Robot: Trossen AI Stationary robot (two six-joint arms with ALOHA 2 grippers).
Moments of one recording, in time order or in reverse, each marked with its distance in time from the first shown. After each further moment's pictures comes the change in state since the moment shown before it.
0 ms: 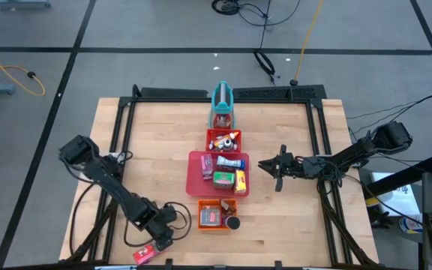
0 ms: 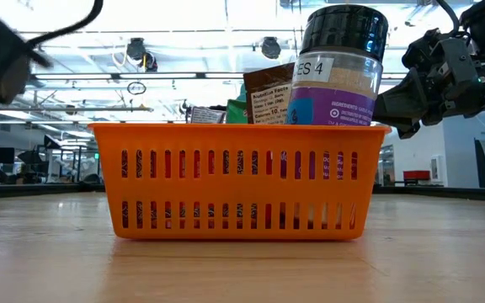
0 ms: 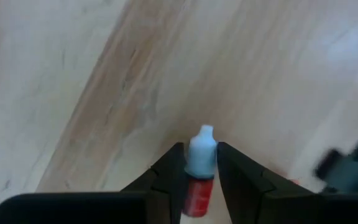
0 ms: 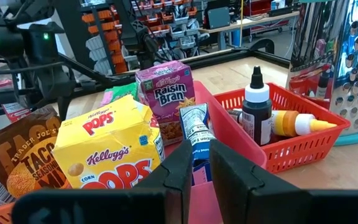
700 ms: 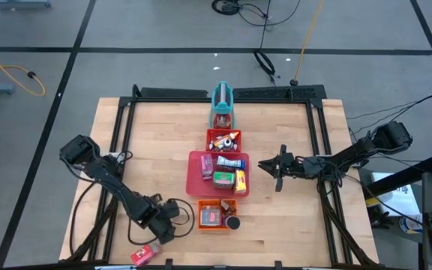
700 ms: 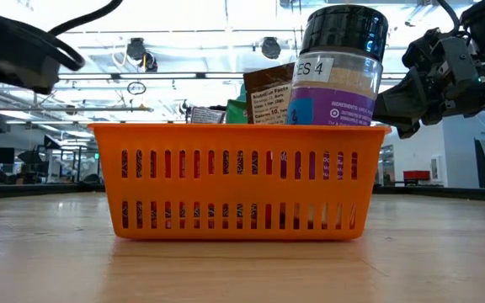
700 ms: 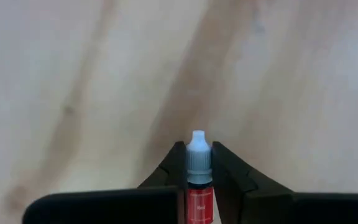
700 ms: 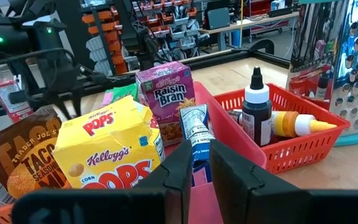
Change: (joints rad) left arm 0.023 0.019 0.008 -0.097 -0.148 0.155; right arm 0.000 0.000 0.000 0.003 0.000 0.000
